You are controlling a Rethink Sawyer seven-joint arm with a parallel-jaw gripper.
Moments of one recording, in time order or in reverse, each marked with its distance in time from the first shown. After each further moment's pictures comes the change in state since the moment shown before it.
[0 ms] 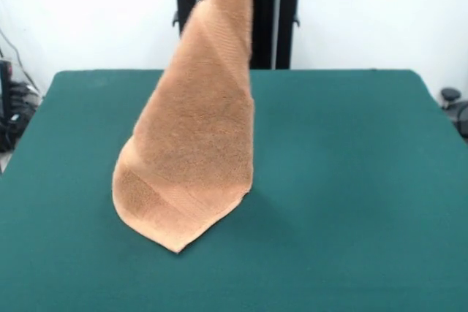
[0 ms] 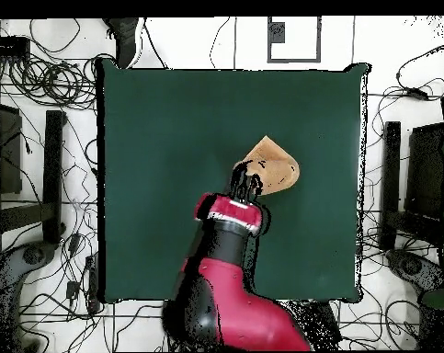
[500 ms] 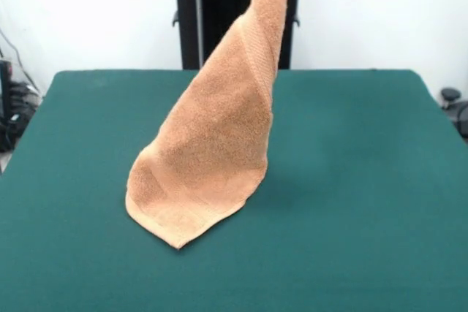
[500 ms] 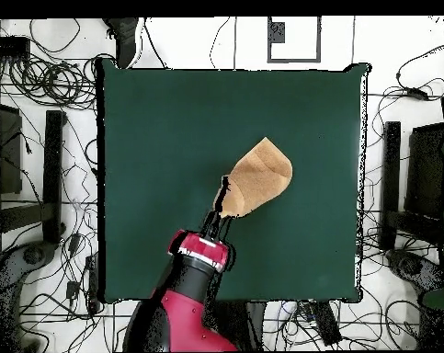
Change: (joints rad) arm 0.274 0.128 -0.138 0.144 0.231 -0.178 0.000
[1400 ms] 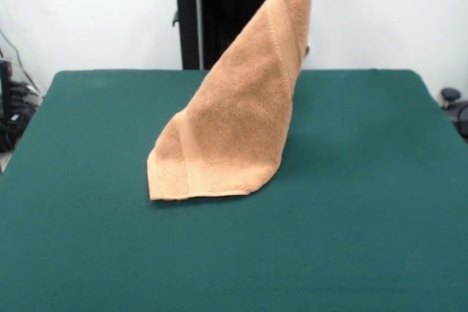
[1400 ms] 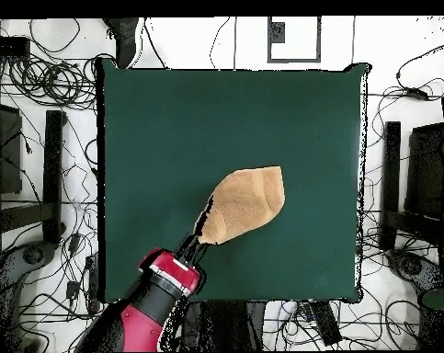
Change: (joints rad) arm 0.411 -0.021 -0.077 0.041 0.569 0.126 0.000
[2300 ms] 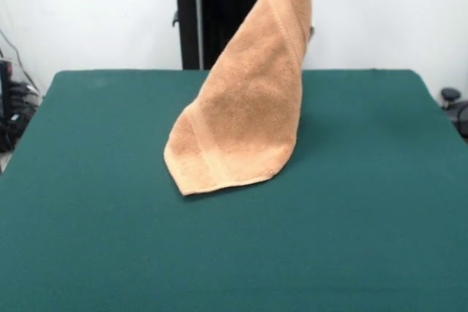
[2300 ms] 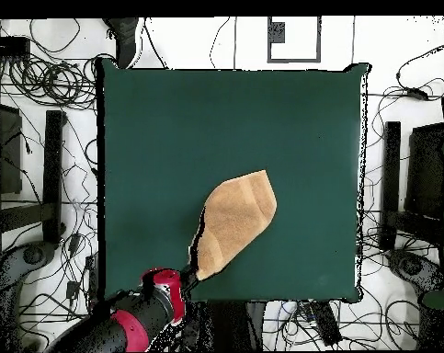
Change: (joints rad) arm 0.195 -0.249 0.212 0.005 1.233 0.190 -0.002
